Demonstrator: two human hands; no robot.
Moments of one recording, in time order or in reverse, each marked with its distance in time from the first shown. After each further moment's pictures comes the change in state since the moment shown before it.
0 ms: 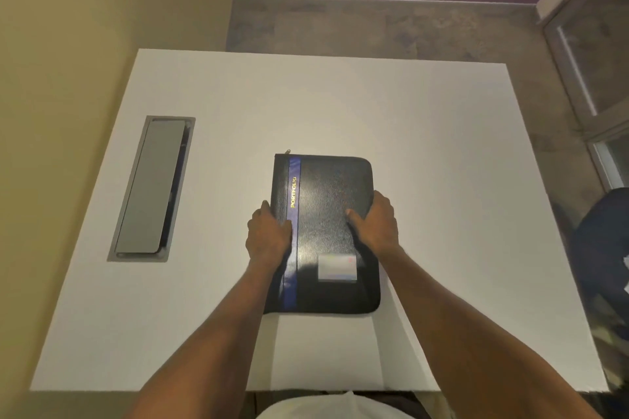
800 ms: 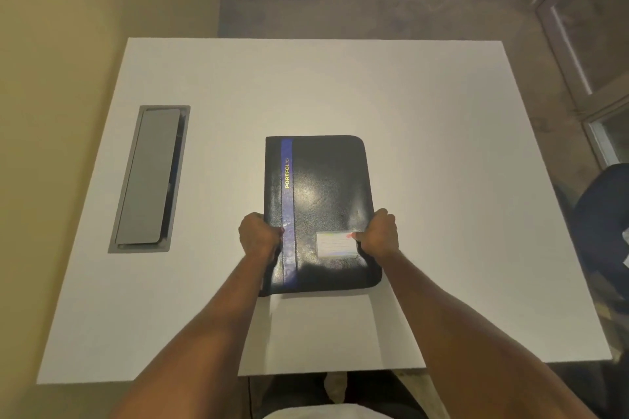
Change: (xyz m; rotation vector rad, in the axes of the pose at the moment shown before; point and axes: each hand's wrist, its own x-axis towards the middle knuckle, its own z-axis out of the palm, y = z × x) left_hand 0.003 -0.043 0.014 -0.247 0.026 -0.231; right_hand -0.034 0.033 0.029 -0.097 -0.096 0.266
